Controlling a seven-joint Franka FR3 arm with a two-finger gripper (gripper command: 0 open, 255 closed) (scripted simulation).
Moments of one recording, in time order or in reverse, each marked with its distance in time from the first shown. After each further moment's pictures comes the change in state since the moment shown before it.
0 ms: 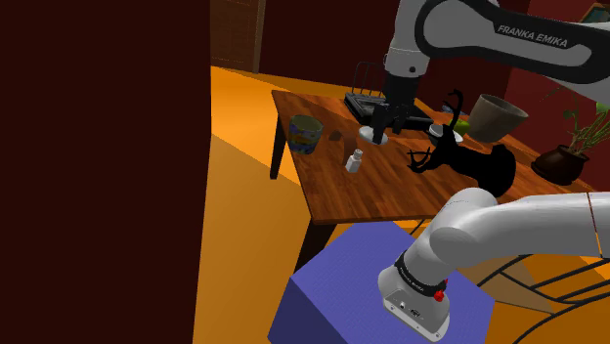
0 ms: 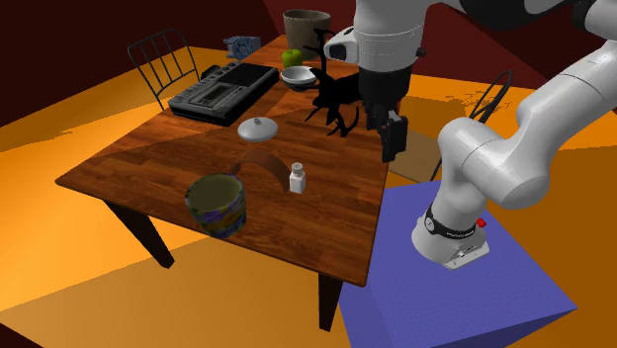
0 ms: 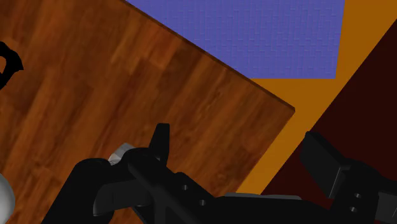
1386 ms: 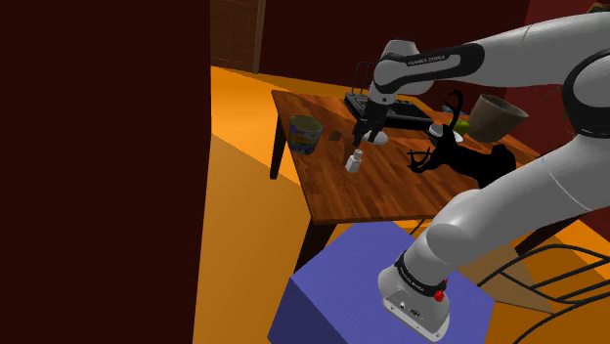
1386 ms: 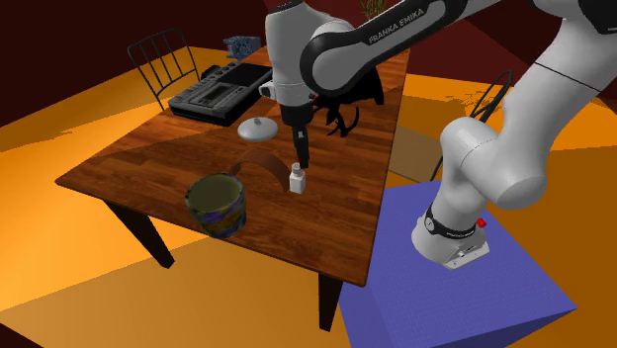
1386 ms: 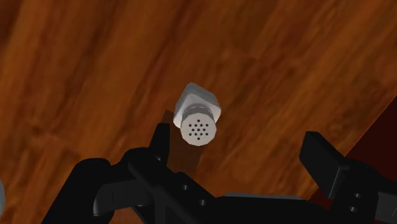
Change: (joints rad) arm -0.077 0.449 -0.358 -0.017 -0.049 0.577 -0.337
